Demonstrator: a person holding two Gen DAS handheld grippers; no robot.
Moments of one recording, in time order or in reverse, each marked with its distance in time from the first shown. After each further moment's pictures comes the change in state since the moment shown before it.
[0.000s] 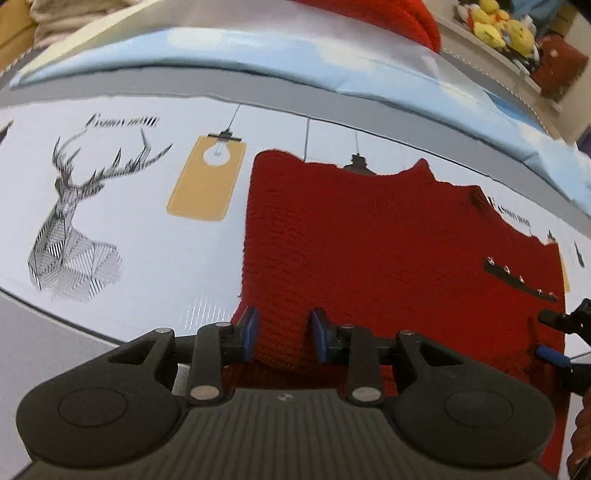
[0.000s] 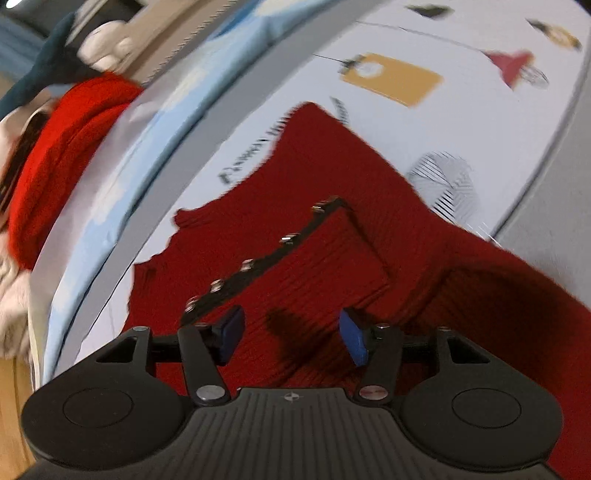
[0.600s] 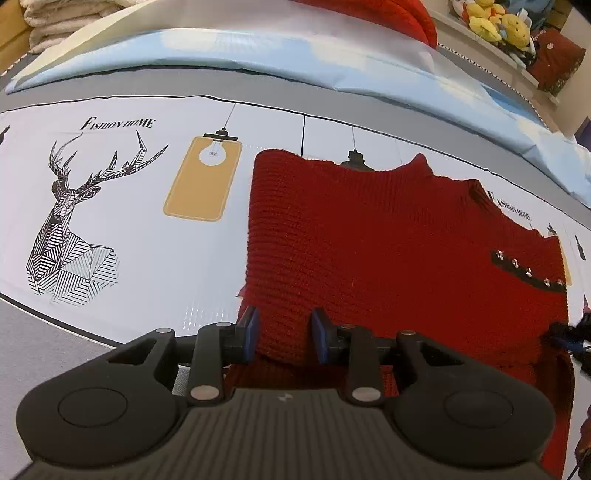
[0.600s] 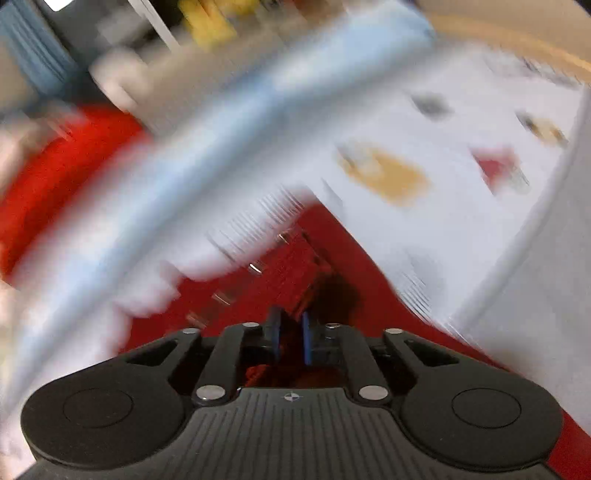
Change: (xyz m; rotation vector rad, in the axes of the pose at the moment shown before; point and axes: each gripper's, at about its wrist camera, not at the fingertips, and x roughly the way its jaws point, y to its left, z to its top) left arm 0.005 -0.003 0.000 0.007 0.009 -0.002; right arm -0.016 0.010 0.007 -0.138 -0.163 -0.143
